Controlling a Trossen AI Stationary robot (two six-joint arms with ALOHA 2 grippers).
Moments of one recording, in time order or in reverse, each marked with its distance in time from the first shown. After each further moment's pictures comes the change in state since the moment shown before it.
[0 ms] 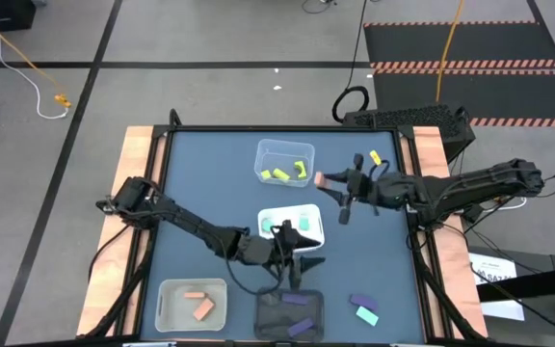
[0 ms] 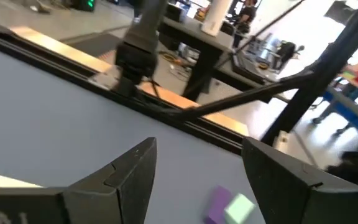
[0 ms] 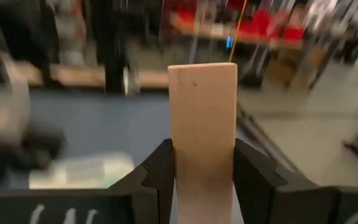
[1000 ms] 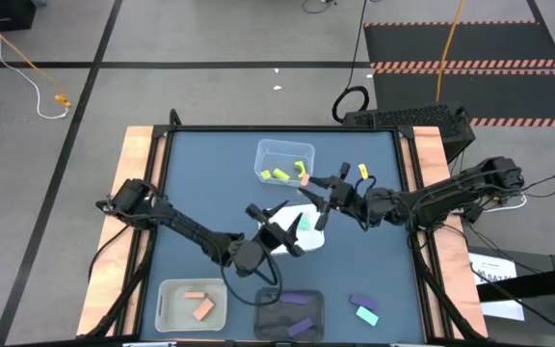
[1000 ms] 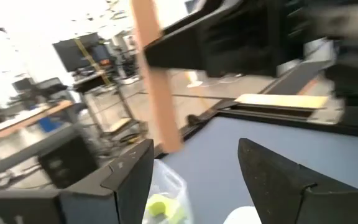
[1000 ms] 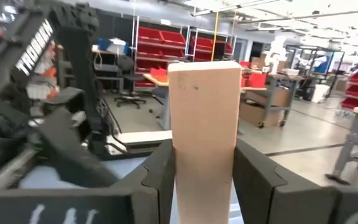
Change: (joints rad) left arm -0.039 -0.002 0.000 0.145 -0.869 0.763; right arm 0.095 0.302 0.002 0.586 0.205 -0.064
